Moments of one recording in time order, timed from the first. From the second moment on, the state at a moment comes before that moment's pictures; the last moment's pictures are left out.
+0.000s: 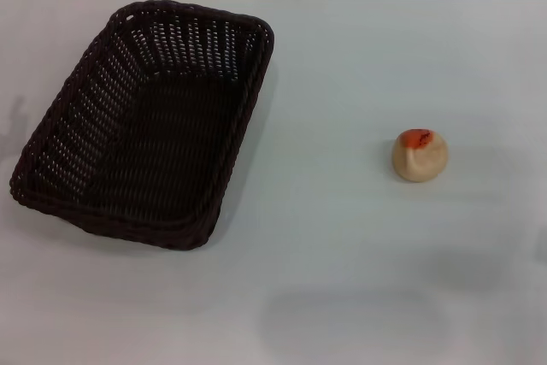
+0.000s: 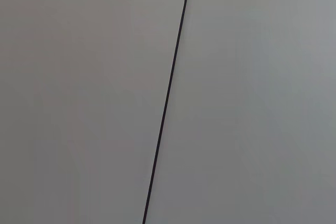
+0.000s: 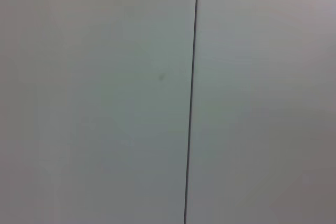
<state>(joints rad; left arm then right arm) -0.28 -2.06 -2.73 -0.21 1.02 -1.52 2.50 0.24 2.09 0.66 0.53 -1.77 -1.55 -0.44</state>
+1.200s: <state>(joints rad) -0.24 -2.05 -2.48 -0.65 1.23 -1.33 1.80 0.24 2.09 0.66 0.55 -1.76 -1.55 -0.45</state>
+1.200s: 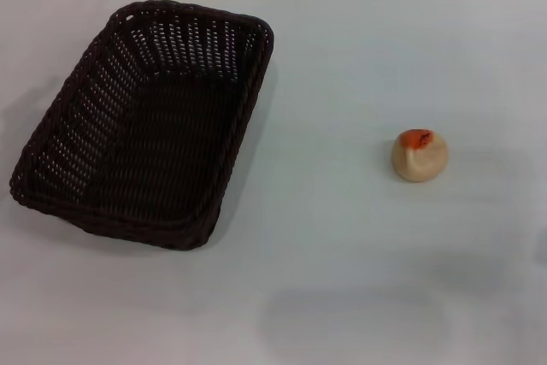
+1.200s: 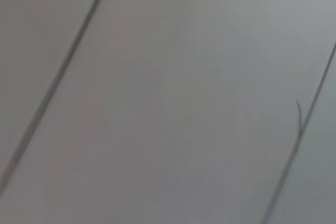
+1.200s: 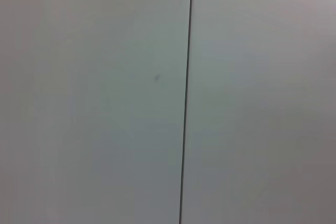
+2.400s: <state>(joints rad) -0.41 -2.06 -2.16 -1.37 2.45 -1.19 0.63 0.24 2.09 0.67 0.56 -1.76 -1.56 -0.46</state>
